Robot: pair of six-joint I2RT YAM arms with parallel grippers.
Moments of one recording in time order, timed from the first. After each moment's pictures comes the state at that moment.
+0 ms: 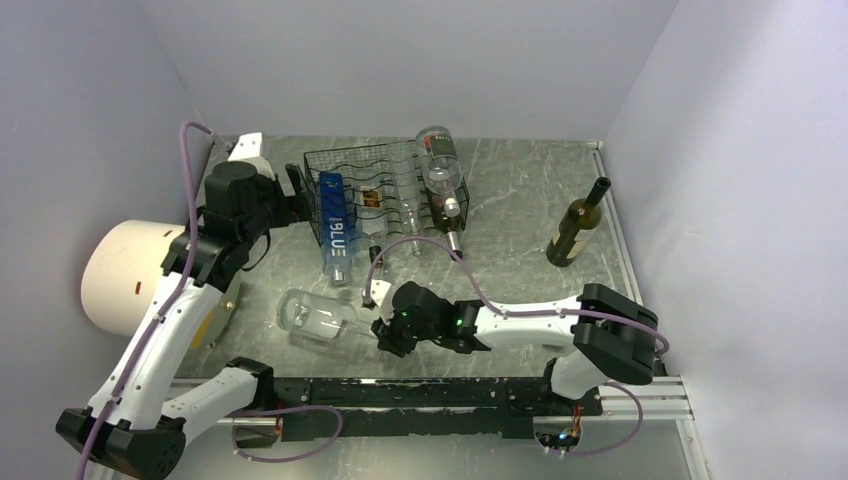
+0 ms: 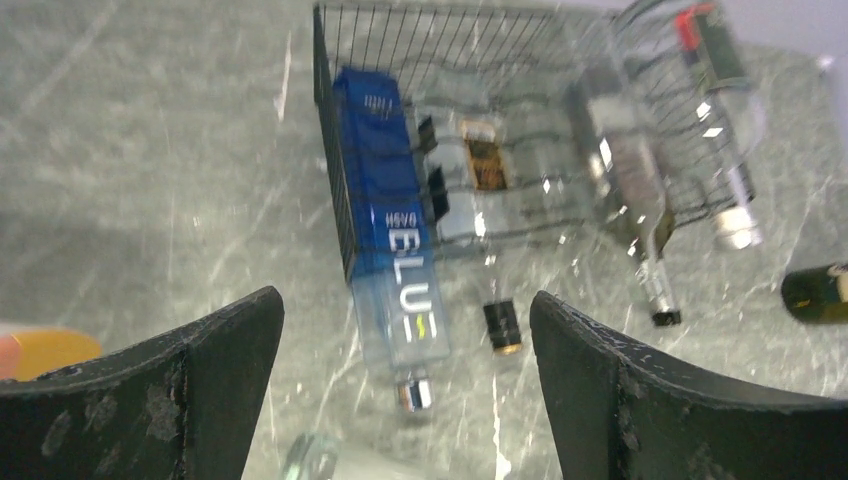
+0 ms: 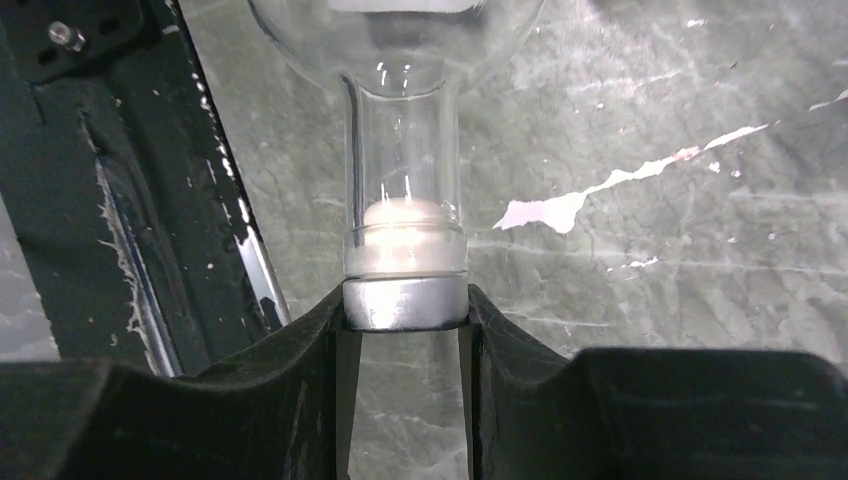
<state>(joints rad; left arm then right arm) -0.32 0.99 1.18 -0.58 -0.17 -0.36 1.21 1.48 0.71 0.10 -0.08 0.09</state>
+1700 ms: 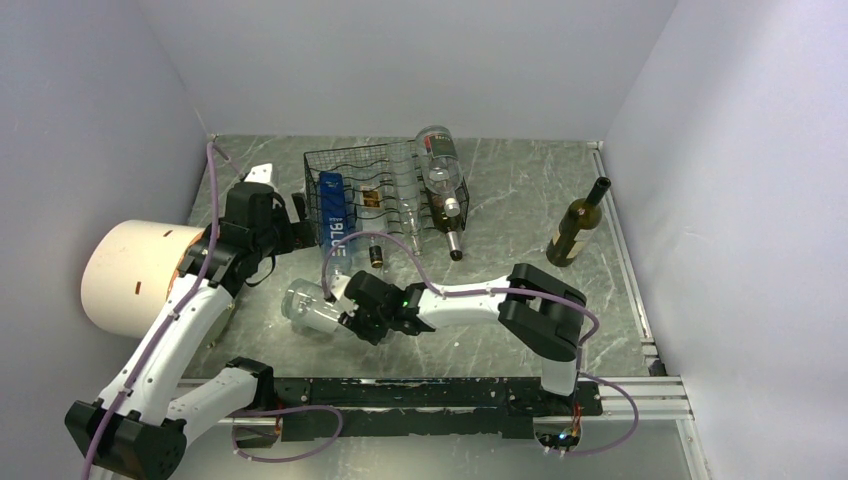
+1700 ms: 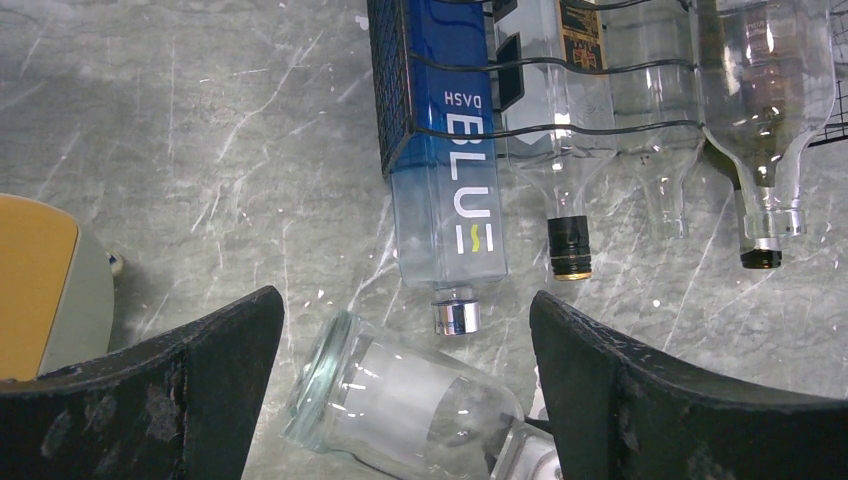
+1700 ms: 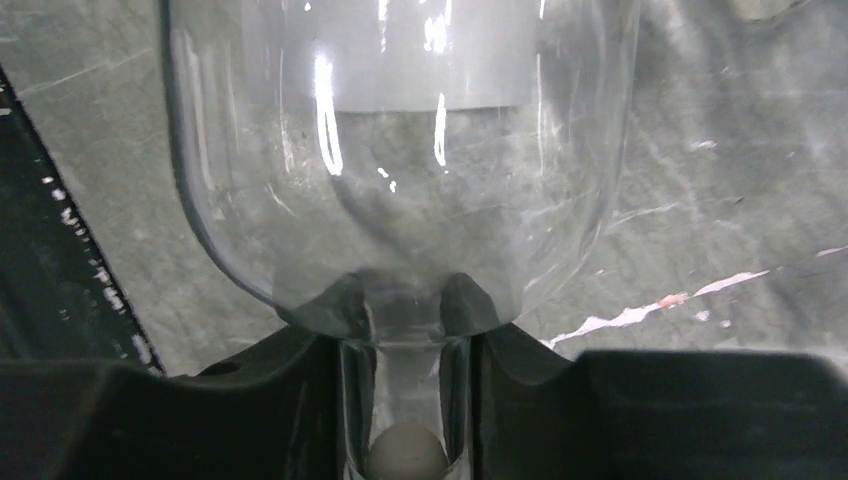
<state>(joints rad) -0.31 0.98 1.00 -0.68 -0.18 -0.44 1.20 1.86 1.08 -0.11 -0.04 0.00</state>
